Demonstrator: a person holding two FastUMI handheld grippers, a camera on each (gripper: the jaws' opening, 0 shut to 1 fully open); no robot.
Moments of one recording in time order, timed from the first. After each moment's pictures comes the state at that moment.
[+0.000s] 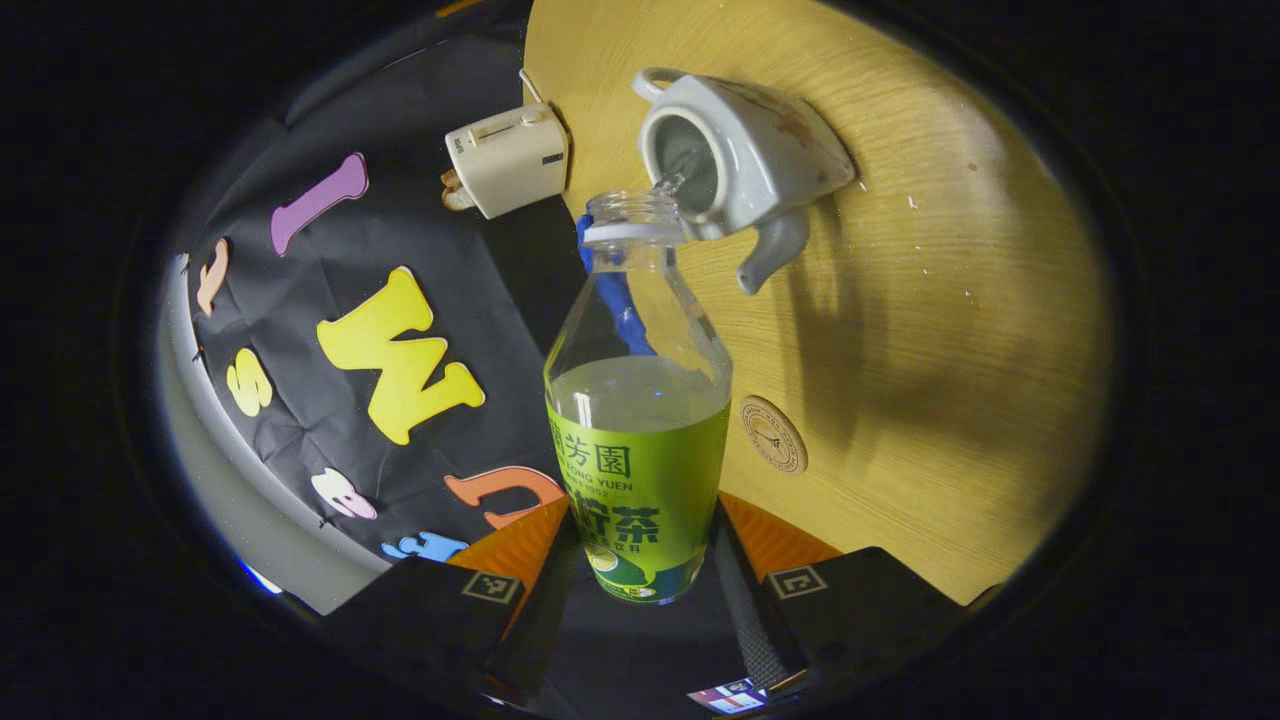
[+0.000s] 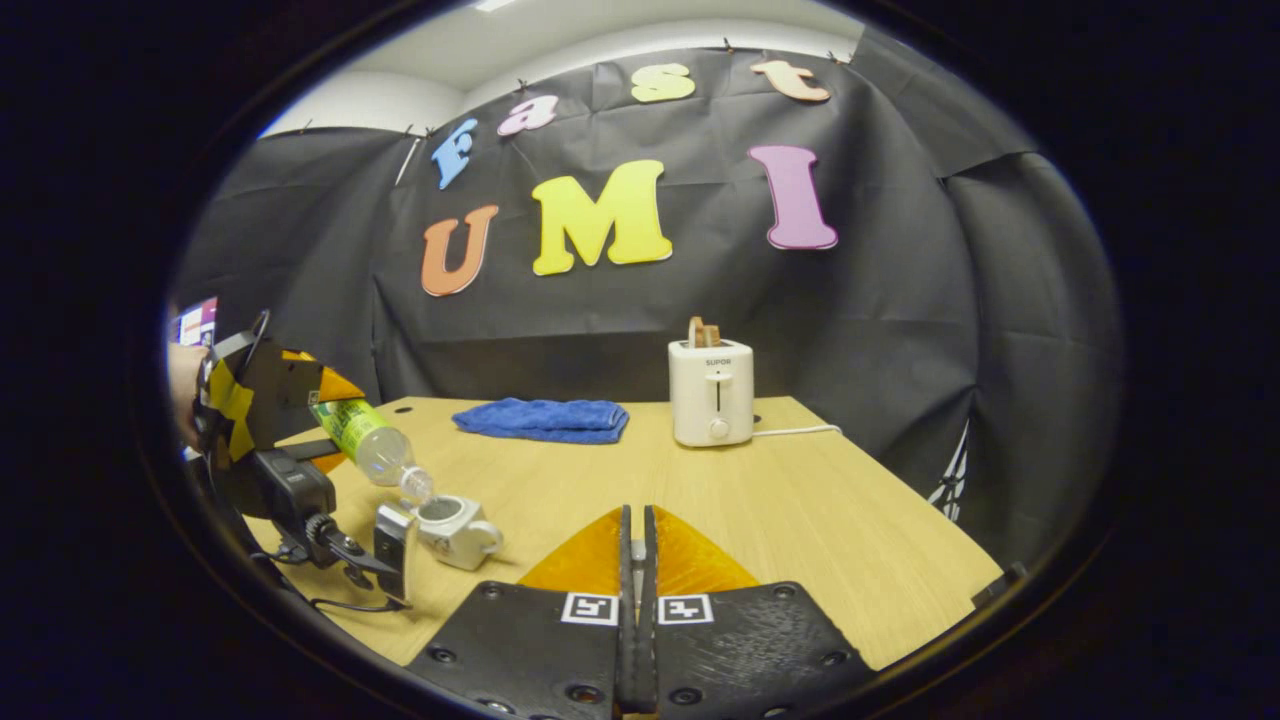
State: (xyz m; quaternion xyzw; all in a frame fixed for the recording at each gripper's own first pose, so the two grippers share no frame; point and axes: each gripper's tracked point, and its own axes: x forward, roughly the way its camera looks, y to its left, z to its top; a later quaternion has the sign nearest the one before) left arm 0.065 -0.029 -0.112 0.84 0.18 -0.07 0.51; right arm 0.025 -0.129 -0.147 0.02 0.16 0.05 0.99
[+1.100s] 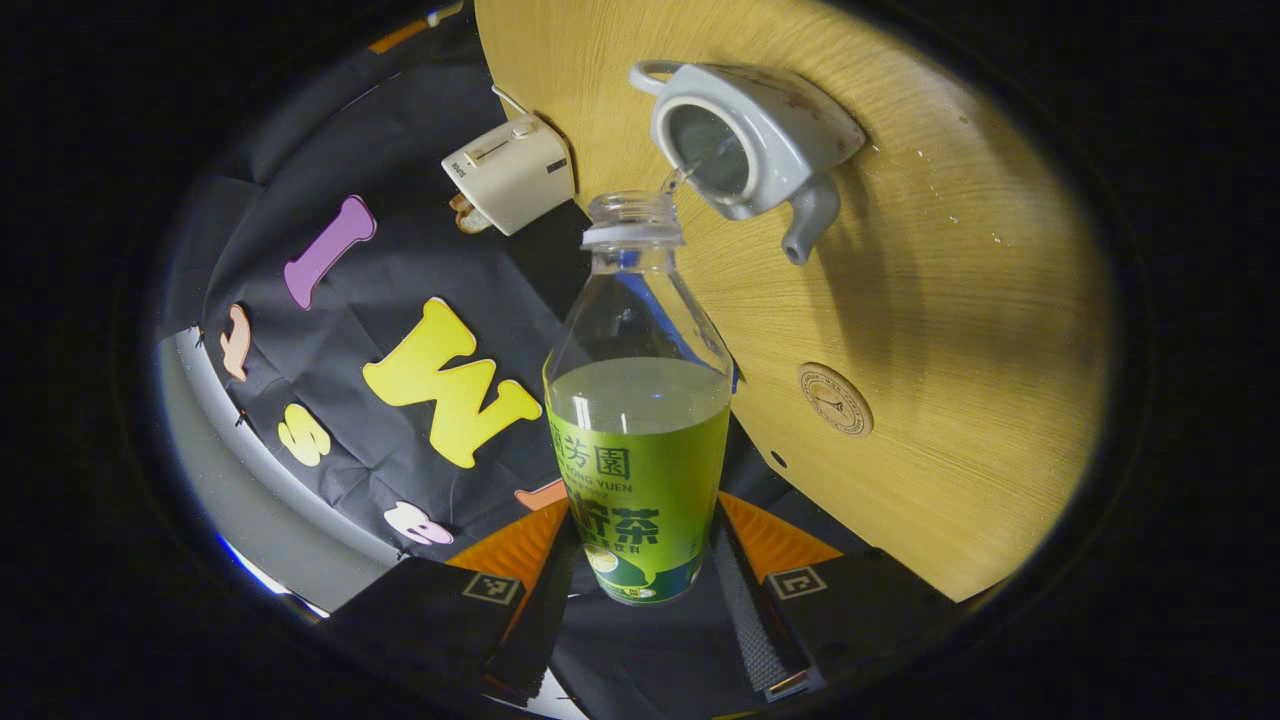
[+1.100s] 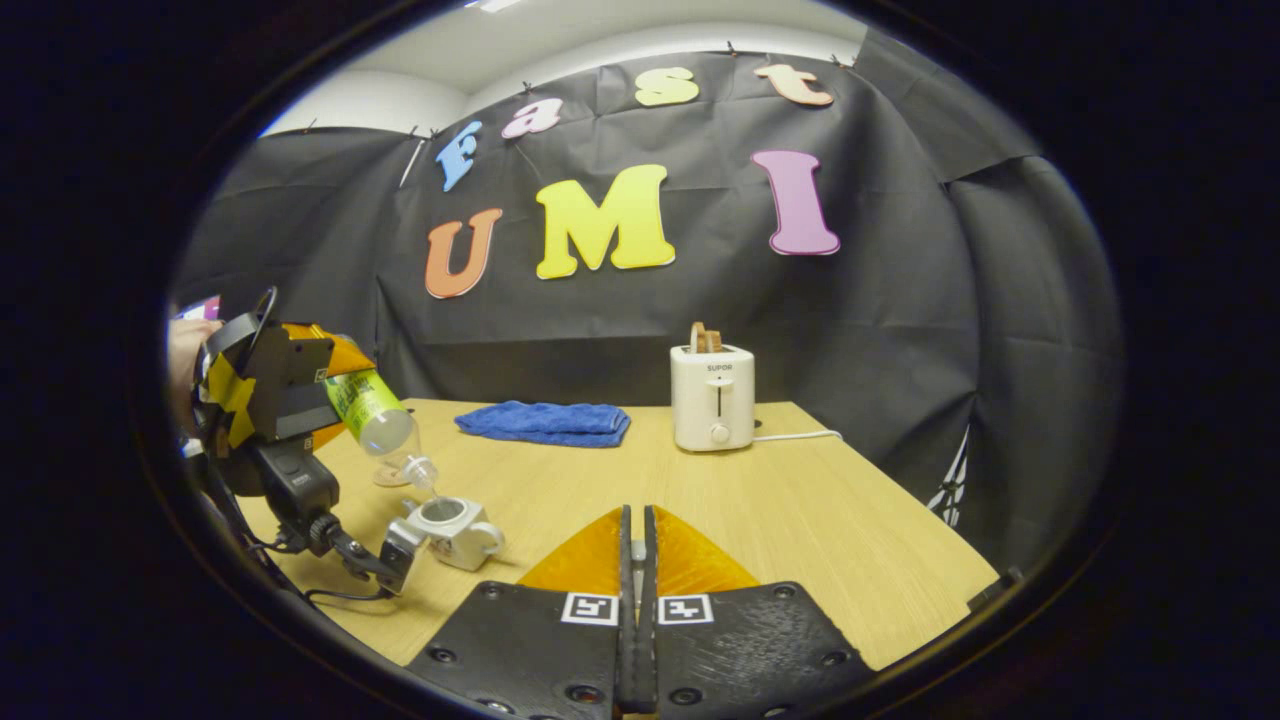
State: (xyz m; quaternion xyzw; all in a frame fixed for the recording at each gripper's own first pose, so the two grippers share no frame) left arm 0.071 -0.039 -0.071 0.89 0.13 -0.03 0.44; right arm 0.023 -0.132 -0.144 0.02 0.16 0.05 0.99
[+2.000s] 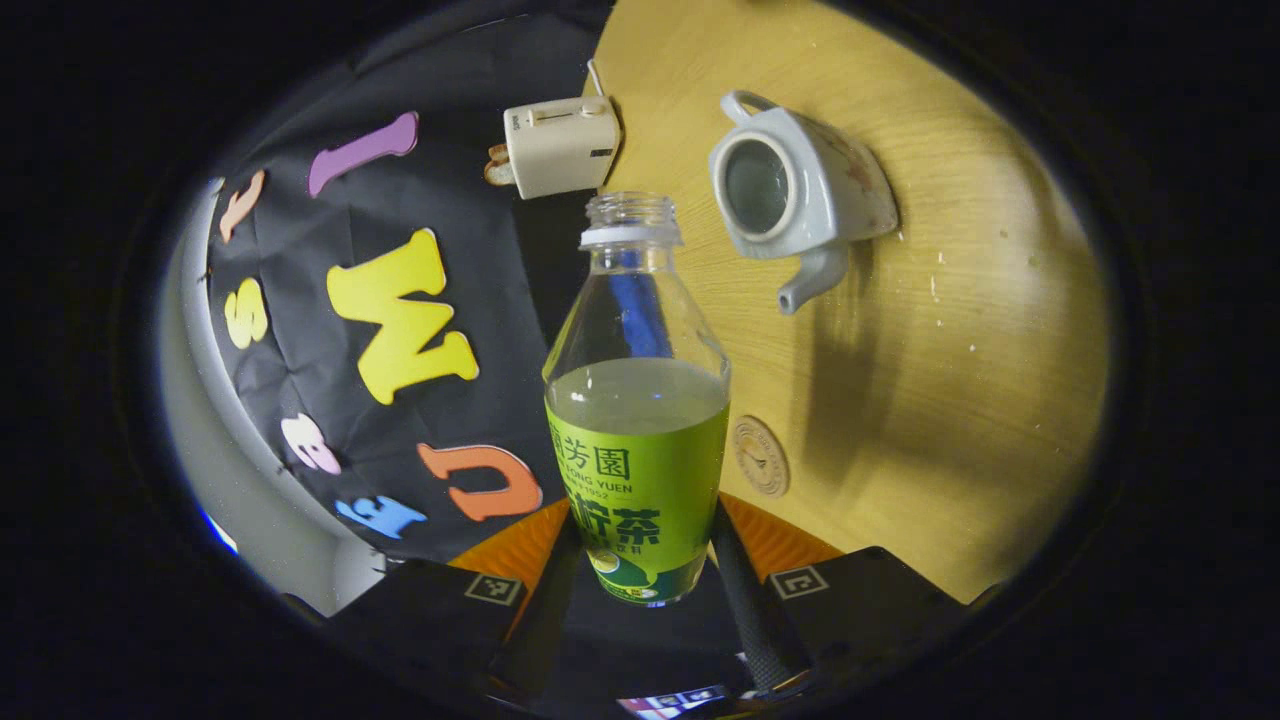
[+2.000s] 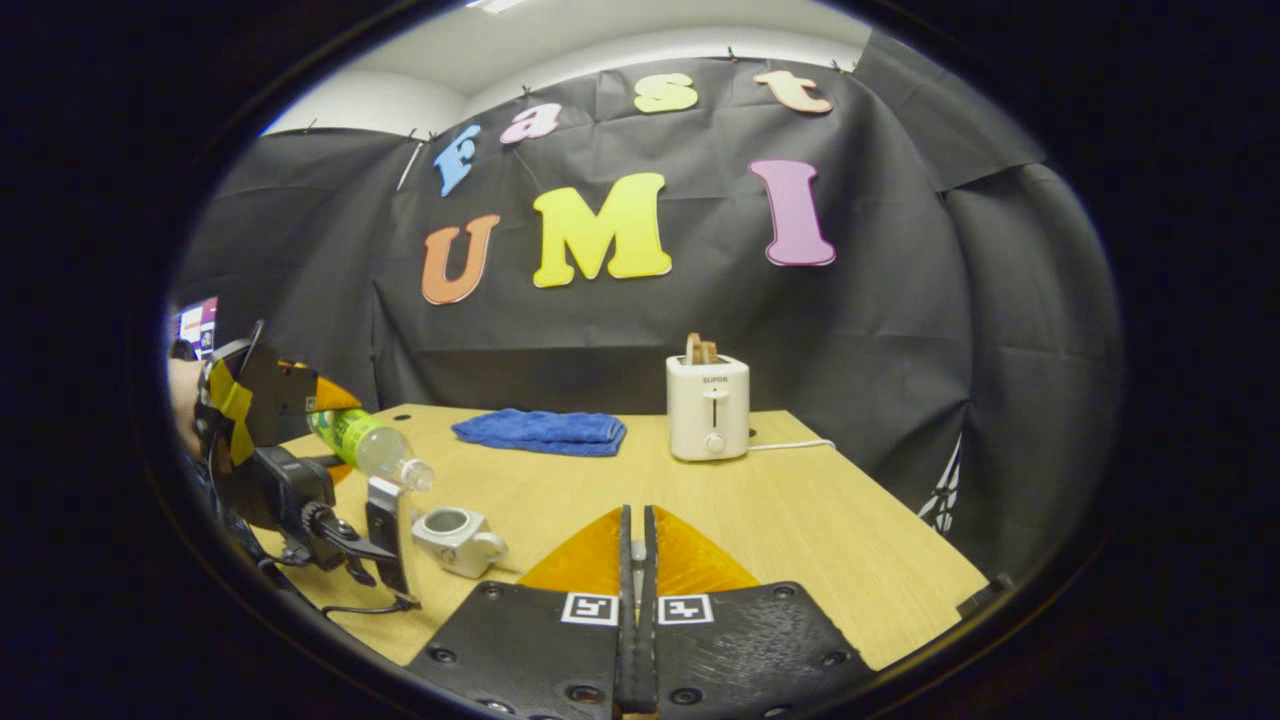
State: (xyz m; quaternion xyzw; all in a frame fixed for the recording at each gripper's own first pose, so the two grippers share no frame) left arm 0.049 -0.016 -0.125 0.74 0.21 -0.08 0.64; right arm 0.022 -0.129 -0.124 0.02 0.15 0.04 0.99
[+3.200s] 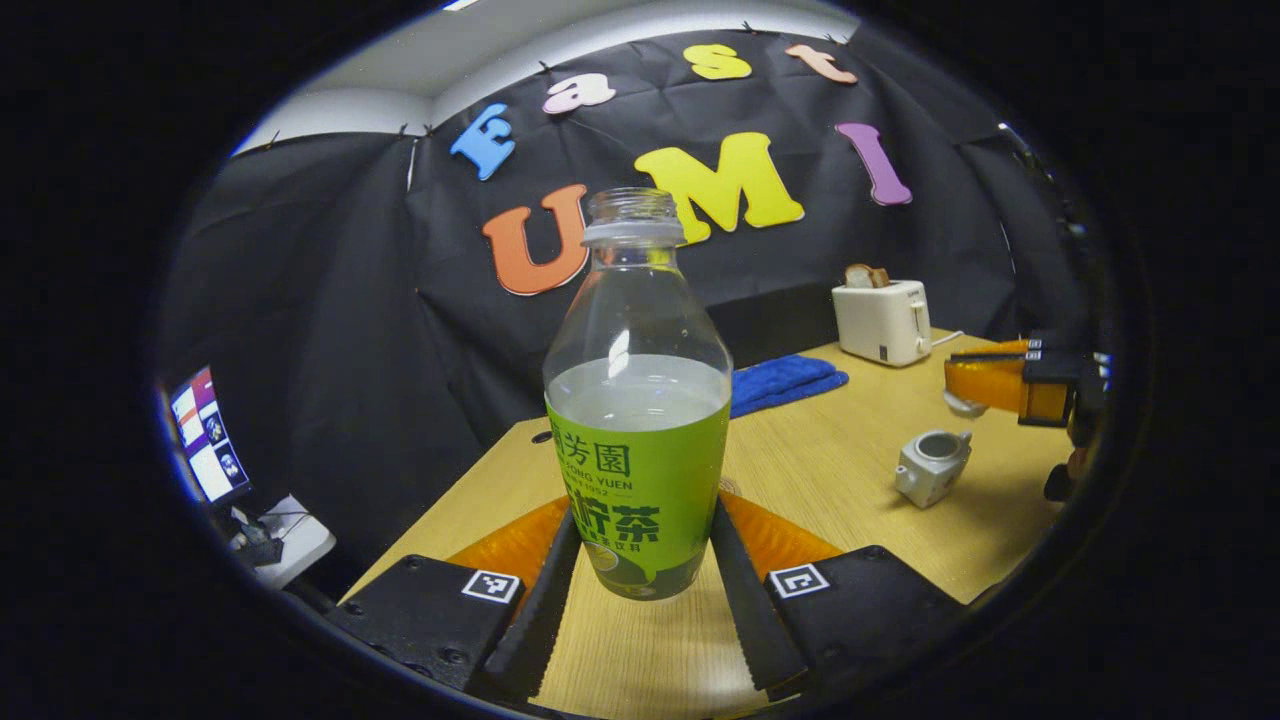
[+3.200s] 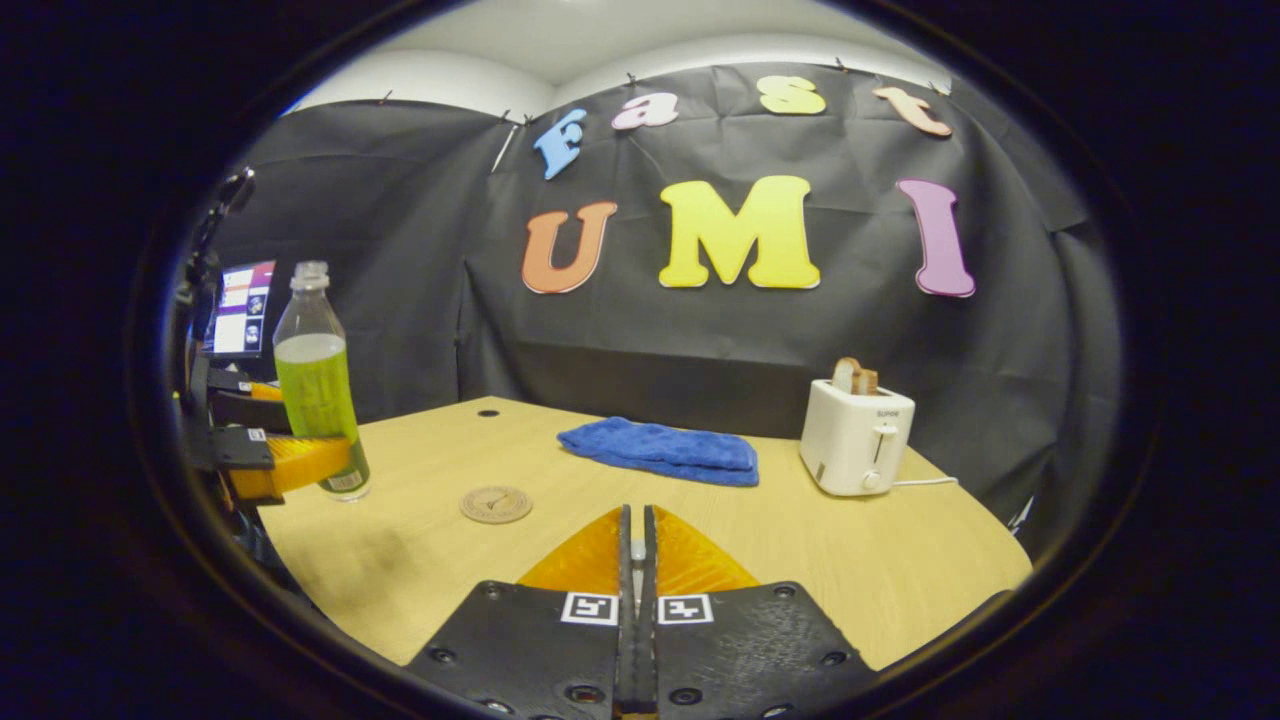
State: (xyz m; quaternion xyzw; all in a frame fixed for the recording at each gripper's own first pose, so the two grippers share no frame) left arm -0.012 0.067 -0.082 0.11 0.14 0.00 0.98; right arm 0.069 0.052 -0.137 -0.03 0.15 0.16 0.98
